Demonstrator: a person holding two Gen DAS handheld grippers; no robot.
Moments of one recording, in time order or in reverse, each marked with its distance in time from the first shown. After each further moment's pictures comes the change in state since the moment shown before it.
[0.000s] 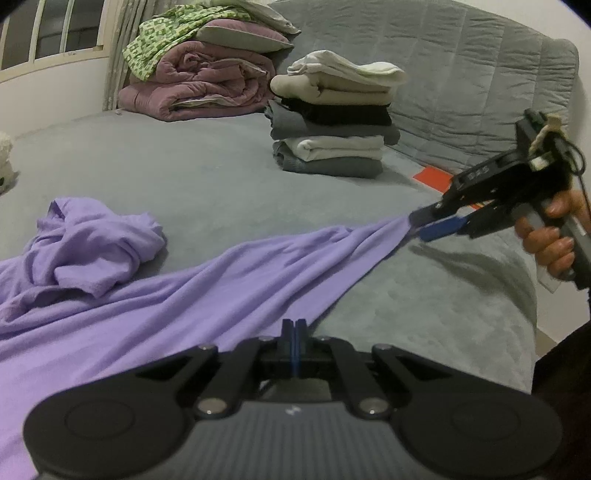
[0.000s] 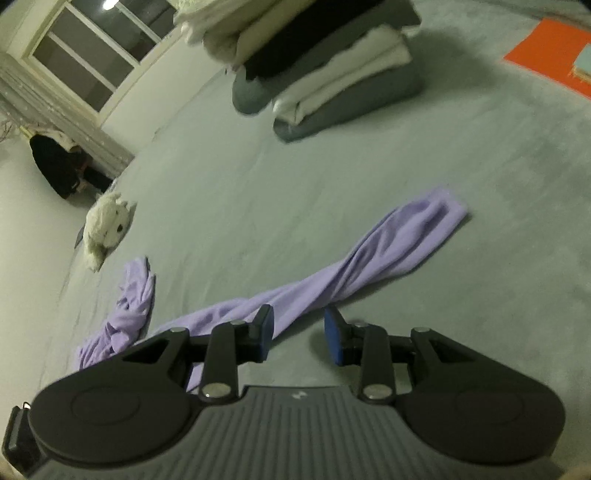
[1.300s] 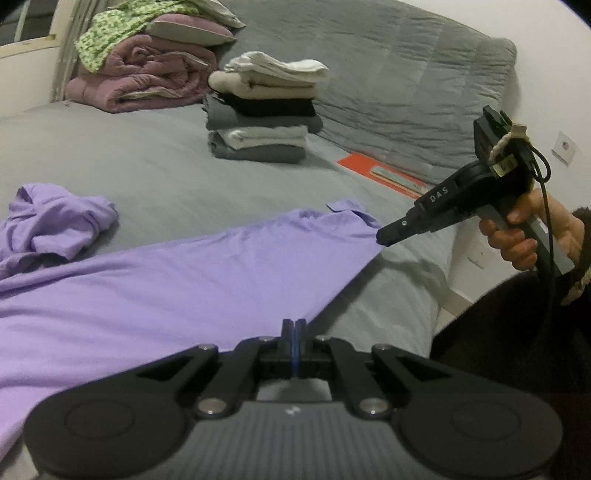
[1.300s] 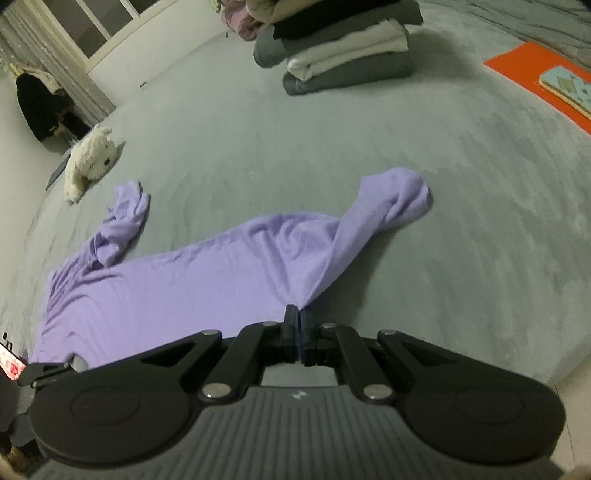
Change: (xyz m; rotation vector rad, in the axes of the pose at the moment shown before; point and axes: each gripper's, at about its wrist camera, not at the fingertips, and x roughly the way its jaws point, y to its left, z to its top) left arm -0.055 -0.016 -0.024 0.037 0.050 -0.220; right arm -0.052 0.034 -0.071 -0.121 0.063 -0.166
